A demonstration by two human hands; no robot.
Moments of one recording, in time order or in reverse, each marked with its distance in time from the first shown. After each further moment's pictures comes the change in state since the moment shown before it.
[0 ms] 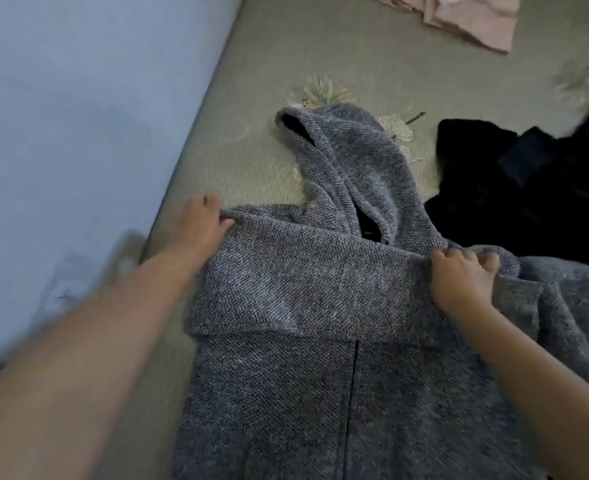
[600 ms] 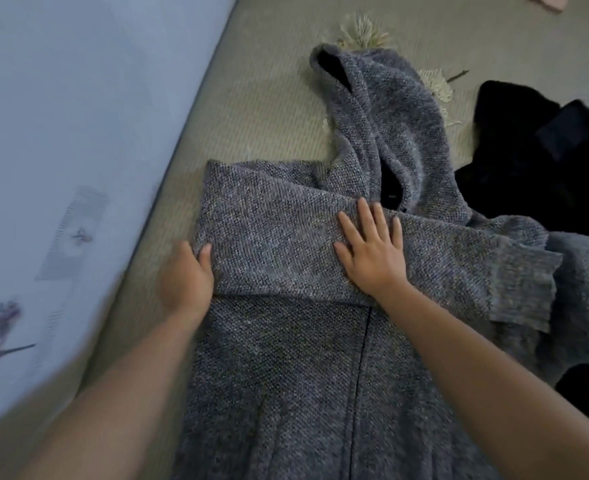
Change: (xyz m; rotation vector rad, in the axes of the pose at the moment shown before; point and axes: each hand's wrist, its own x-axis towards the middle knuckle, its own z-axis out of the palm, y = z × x) left_hand -0.111 -0.049 0.073 -0.366 0.135 -0.538; right_hand -0.021 -0.120 0.043 0.213 0.102 -0.428
